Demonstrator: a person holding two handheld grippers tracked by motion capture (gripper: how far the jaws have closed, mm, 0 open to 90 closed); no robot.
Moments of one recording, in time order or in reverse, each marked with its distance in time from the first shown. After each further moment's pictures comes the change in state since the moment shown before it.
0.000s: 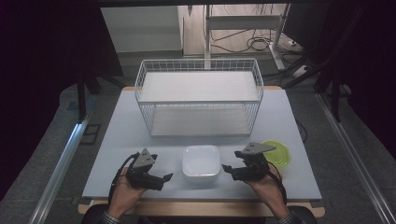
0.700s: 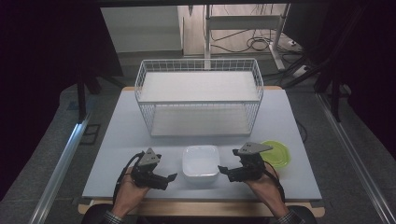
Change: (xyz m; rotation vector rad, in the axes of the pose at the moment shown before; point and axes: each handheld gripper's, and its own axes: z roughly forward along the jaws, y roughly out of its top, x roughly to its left) left arm -0.003 0.009 0.013 0.011 -0.026 -0.023; right arm 0.003 0.002 0.010 -0.033 0.029 -0.013
